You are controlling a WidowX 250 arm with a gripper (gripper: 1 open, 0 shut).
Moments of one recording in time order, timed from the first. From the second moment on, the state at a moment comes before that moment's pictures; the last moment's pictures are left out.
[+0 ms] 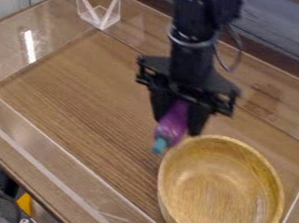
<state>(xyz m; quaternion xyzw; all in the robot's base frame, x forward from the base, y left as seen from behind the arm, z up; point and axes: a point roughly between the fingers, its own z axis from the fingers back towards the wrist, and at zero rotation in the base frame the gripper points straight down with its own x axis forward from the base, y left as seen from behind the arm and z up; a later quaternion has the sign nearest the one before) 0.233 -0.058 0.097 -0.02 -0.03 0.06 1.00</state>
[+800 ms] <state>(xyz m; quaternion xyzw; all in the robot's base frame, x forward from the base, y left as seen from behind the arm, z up) 0.205 -0.123 0.088 -0.04 -0.03 -0.04 1.00</state>
